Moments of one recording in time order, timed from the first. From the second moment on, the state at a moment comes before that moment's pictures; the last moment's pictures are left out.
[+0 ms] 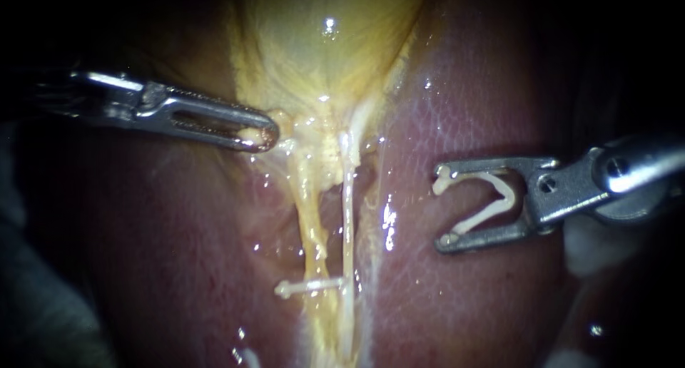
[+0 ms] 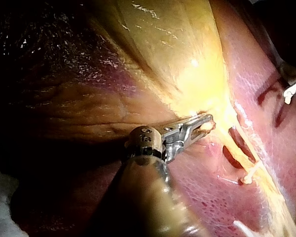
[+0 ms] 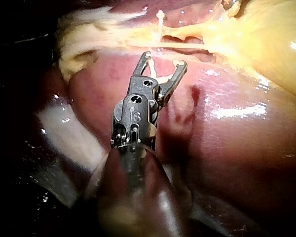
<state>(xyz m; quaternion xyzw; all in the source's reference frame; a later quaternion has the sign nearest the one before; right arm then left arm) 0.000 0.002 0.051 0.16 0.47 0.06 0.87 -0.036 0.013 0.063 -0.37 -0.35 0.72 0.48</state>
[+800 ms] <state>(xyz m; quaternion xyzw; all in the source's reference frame) 0.004 0.001 0.052 0.20 0.49 0.06 0.85 -0.031 0.016 0.057 -0.38 -0.32 0.70 0.51</state>
